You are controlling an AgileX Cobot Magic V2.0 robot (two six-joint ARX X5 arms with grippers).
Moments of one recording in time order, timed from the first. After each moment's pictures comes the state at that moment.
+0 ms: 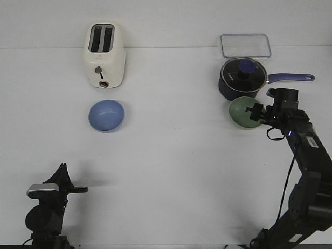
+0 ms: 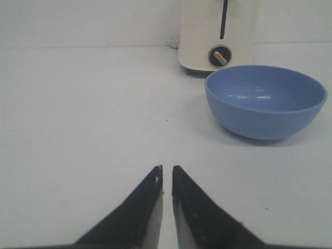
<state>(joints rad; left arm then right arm) 0.00 0.01 0.03 0.02 -0.07 0.03 -0.18 1.77 1.32 -0.50 -0.06 0.24</state>
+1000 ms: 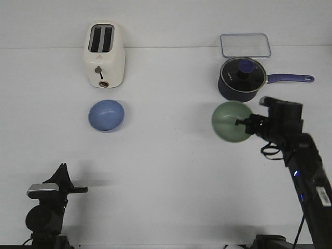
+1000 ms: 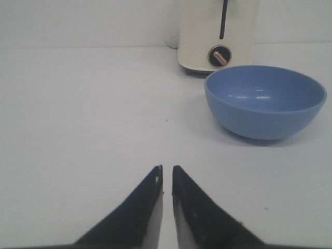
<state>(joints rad) 0.00 0.01 0.03 0.02 -0.07 0.03 -0.02 1.28 1.09 -0.60 -0.29 0.29</state>
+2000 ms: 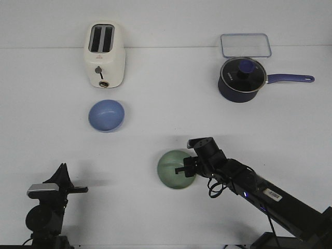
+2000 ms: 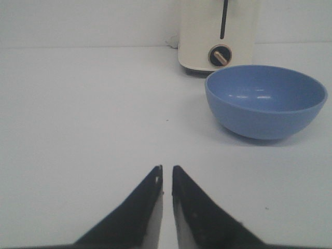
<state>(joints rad) 0.00 0.01 0.03 0.02 -0.07 0.03 0.61 1.41 0.81 -0.37 -0.13 0.50</state>
